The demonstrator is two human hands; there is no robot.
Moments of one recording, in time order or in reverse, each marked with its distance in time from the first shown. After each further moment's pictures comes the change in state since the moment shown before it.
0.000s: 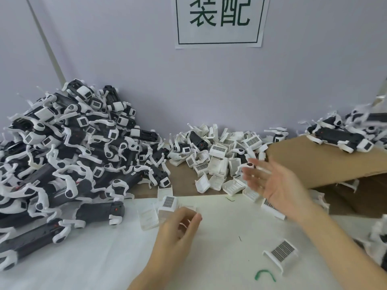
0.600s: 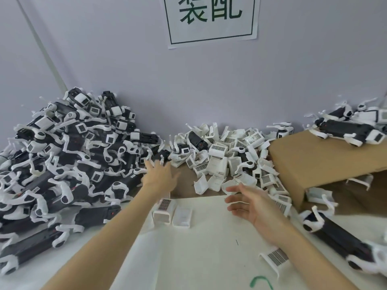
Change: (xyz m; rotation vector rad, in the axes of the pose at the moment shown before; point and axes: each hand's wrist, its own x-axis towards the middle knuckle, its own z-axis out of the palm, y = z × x) left_hand 0.175 -0.007 -0.024 1.217 -0.089 -0.251; right_hand 0.000 0.063 -0.001 -0.231 0.034 0.060
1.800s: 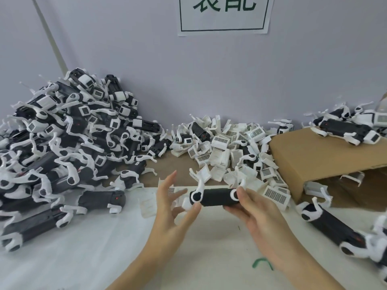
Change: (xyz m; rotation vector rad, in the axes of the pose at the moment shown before) left_hand -0.178 -0.003 0.033 -1.516 0.121 0.302; right_hand -0.067 0.016 0.036 0.030 -0.041 -0.210
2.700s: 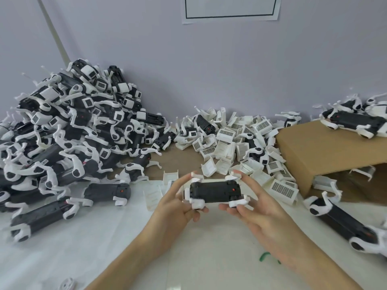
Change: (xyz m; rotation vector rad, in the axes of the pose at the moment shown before) left_hand 0.014 -0.003 -0.018 -0.575 -0.218 -0.311; right_hand -0.012 -0.005 -0.001 -0.102 -0.169 0.081
